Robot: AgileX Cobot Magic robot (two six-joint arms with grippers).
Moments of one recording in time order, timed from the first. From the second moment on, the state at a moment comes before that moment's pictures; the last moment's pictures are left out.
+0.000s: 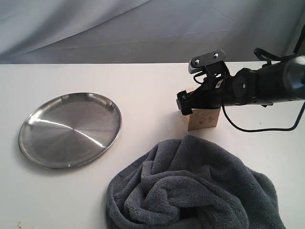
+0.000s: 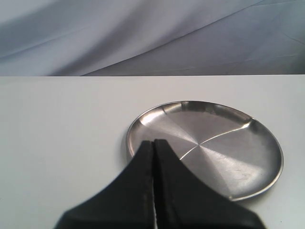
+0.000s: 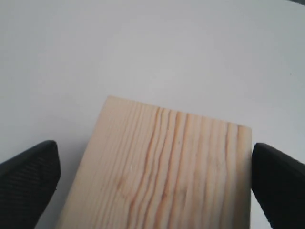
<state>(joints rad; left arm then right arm) -0.05 0.00 0.00 0.01 0.29 -0.02 0.36 1.99 -1.11 0.26 -0.02 -0.31</state>
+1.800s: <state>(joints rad) -0.05 0.00 0.00 0.01 0.29 -0.02 0.36 1.85 -1.11 0.28 0.13 -0.34</state>
